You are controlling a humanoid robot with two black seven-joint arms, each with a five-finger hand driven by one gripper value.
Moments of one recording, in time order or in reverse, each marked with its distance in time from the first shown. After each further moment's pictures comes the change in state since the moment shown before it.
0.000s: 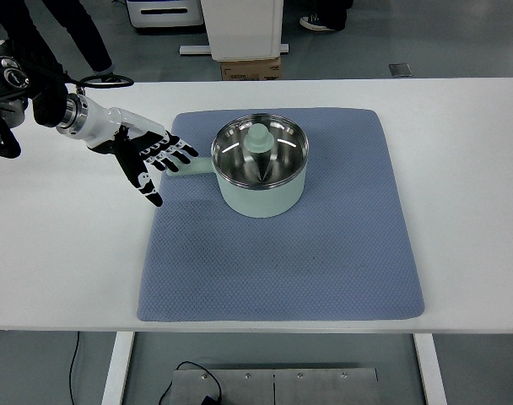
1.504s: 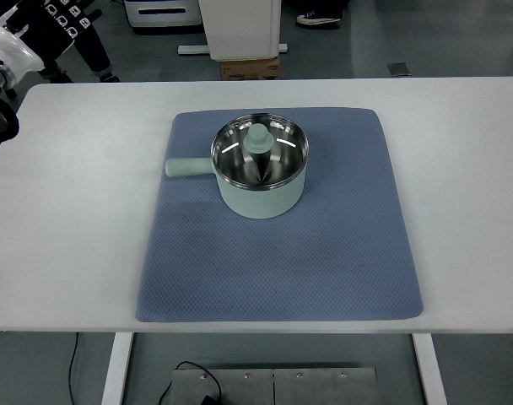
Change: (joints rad) left arm 0.497 -0.162 -1.039 0.649 -0.749 0.181 -0.031; right arm 0.000 0.000 0.000 -0.001 0.000 0.000 0.000
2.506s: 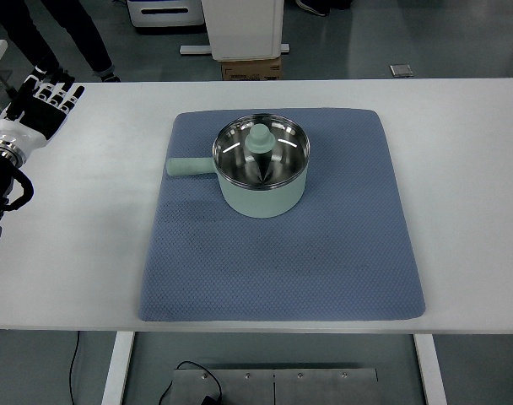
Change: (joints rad) left arm 0.243 -0.062 -0.192 0.013 -0.105 0.056 -0.026; right arm 0.004 0.000 0.003 0.006 0.007 0.002 -0.003
